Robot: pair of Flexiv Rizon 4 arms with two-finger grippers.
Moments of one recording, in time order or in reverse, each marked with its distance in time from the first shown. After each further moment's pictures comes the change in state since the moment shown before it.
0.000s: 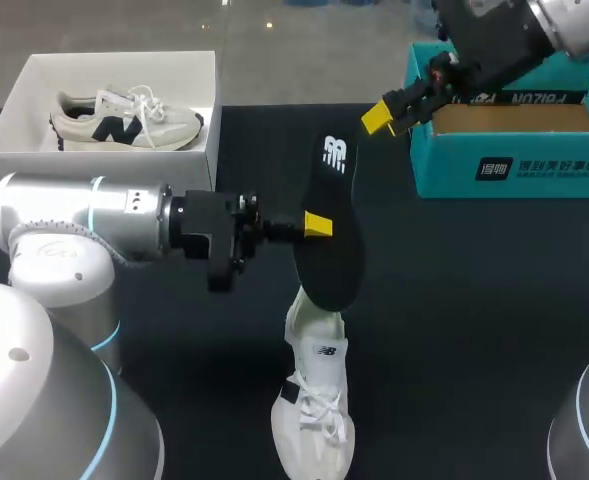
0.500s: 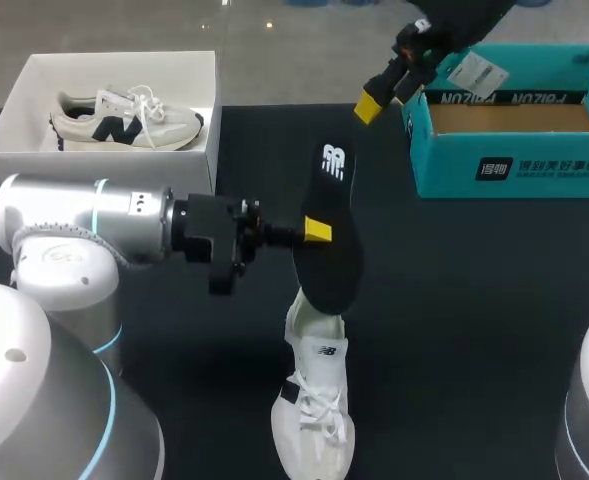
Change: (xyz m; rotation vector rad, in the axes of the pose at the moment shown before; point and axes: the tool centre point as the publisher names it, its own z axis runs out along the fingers) left arm 0.017 0.001 0.001 -0.002 0.033 -0.019; right arm 0.014 0.014 -0.016 0.232 -0.275 -0.113
